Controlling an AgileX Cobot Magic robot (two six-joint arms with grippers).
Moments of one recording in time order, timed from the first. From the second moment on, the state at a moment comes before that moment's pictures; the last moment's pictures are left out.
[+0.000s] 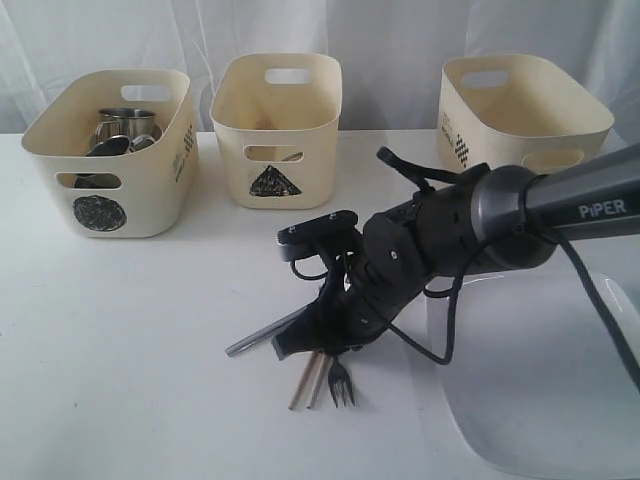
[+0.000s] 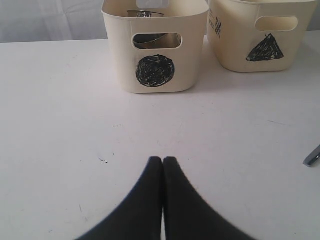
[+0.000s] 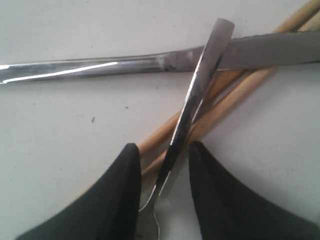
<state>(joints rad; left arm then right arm) -0.08 0.00 0.02 -0.23 0.29 0.21 0.54 1.92 -1.07 0.08 0.36 0.05</state>
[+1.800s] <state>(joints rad) -0.08 0.00 0.02 -0.23 0.29 0.21 0.30 1.85 -1.51 0.11 0.08 0.29</state>
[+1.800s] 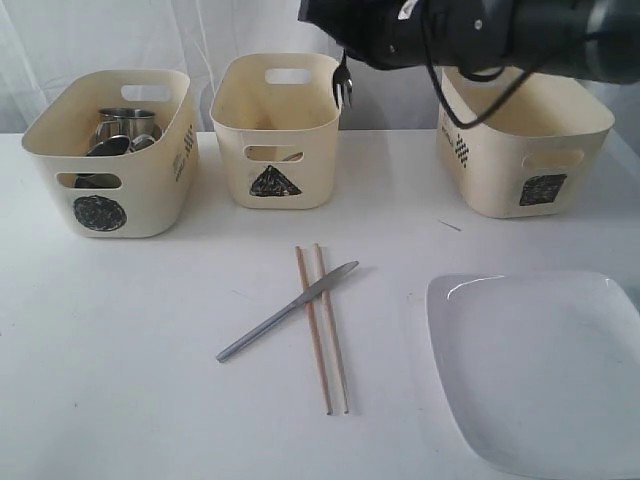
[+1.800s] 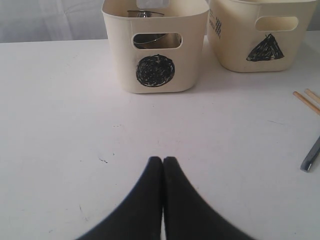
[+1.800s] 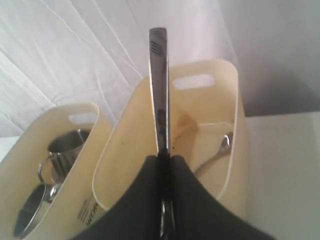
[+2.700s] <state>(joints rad) -0.08 0.00 0.02 -0.23 0.29 0.21 0.30 2.15 -1.92 0.14 0.61 -0.17</state>
